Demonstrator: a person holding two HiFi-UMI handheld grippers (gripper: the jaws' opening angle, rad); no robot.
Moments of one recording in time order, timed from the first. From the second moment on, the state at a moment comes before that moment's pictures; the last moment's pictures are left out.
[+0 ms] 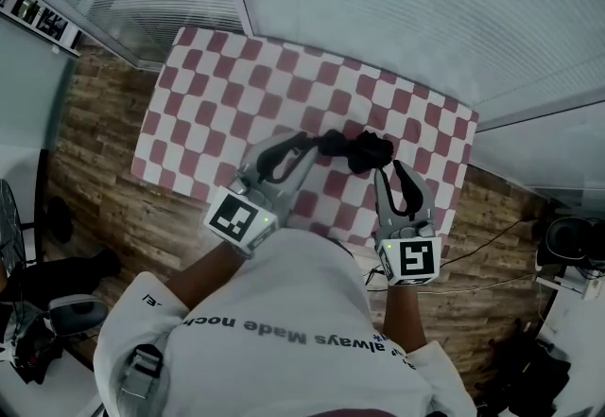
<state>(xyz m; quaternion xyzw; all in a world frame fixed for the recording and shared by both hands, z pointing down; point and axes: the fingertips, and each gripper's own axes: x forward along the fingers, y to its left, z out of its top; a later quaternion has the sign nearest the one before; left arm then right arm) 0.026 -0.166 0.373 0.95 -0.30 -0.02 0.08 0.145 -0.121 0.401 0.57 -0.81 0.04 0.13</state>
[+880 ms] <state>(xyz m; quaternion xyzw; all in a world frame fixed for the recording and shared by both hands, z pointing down) 0.023 -0.180 0.391 0.95 -0.31 0.00 0.09 0.119 -0.155 0.575 0.36 -0.82 0.01 0.44</state>
